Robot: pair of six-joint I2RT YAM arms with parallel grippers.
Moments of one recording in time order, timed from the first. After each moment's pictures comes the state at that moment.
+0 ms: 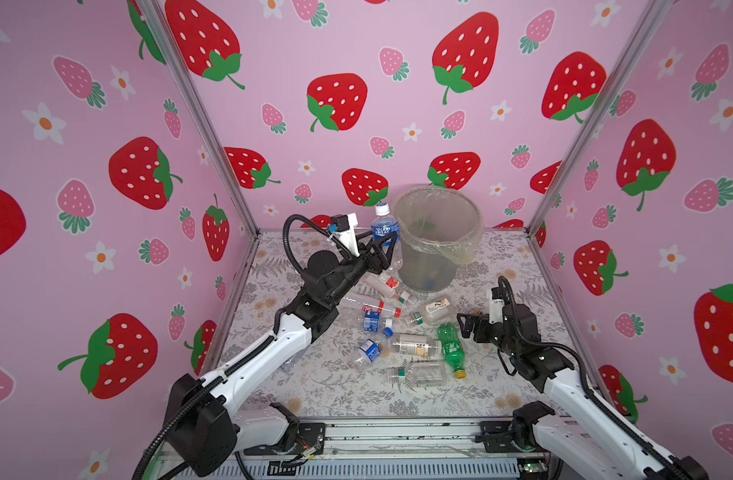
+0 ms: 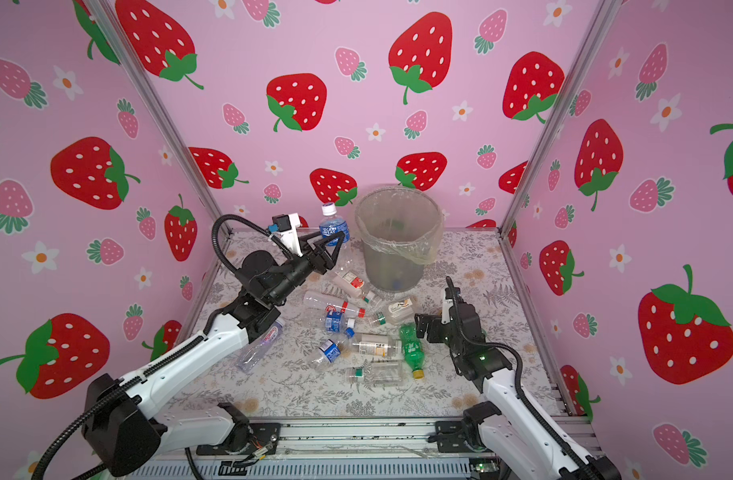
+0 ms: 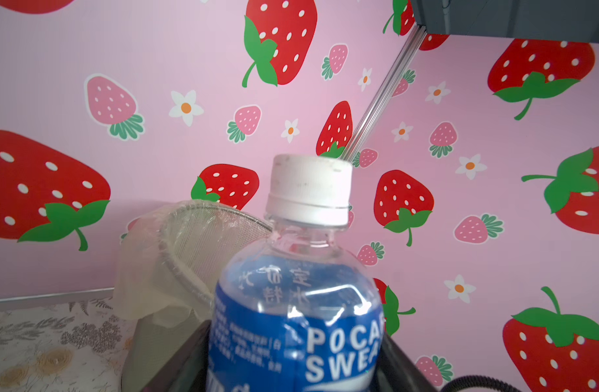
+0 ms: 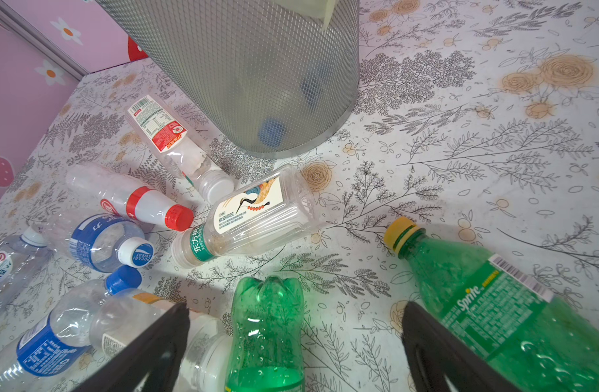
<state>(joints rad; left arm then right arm) -0.59 1.30 1.08 0.41 0.11 -0.49 0.44 0.81 0.47 -0.24 -0.02 0.34</state>
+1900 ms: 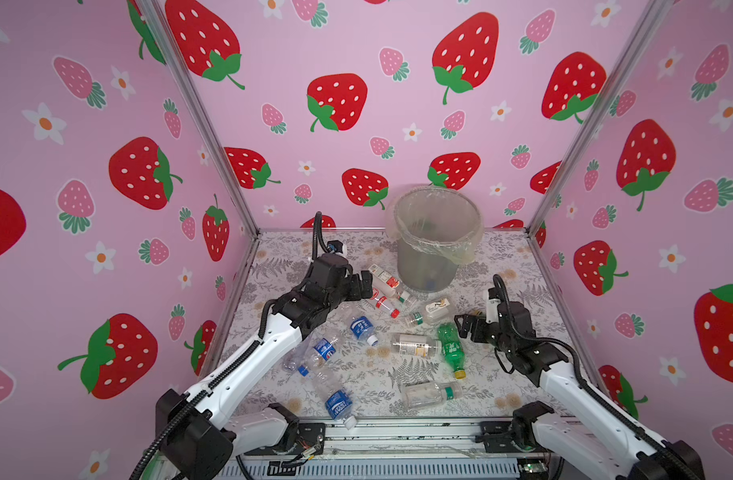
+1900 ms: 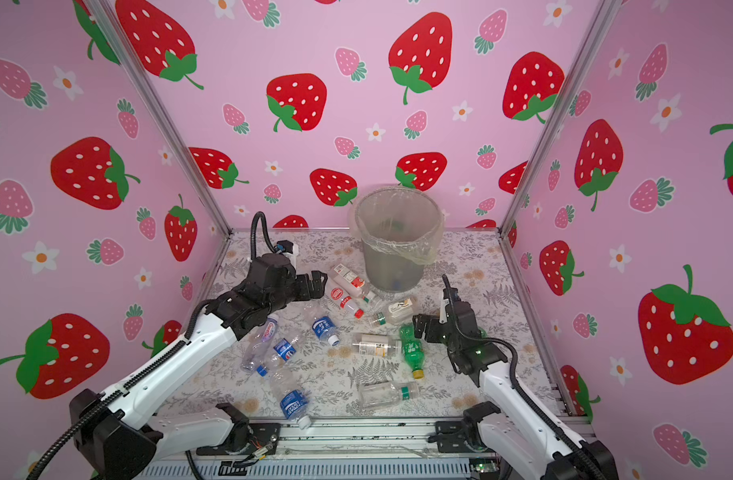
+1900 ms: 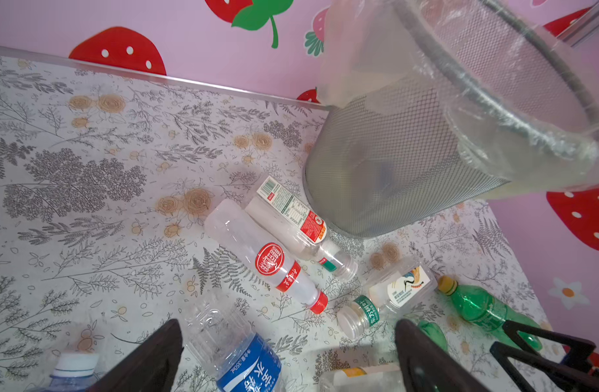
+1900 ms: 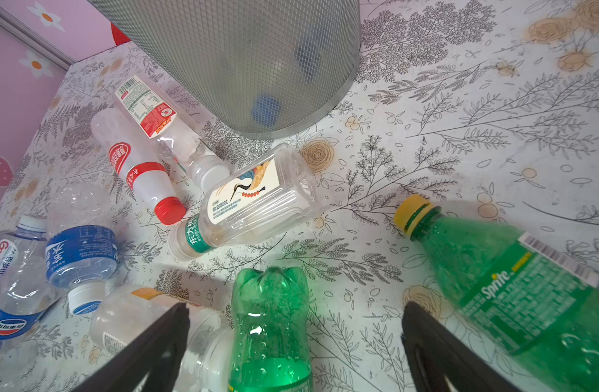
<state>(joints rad) -0.54 1.22 1.09 -0.48 -0.12 -0.47 0.44 0.89 0.49 -0.25 -0.06 0.40</state>
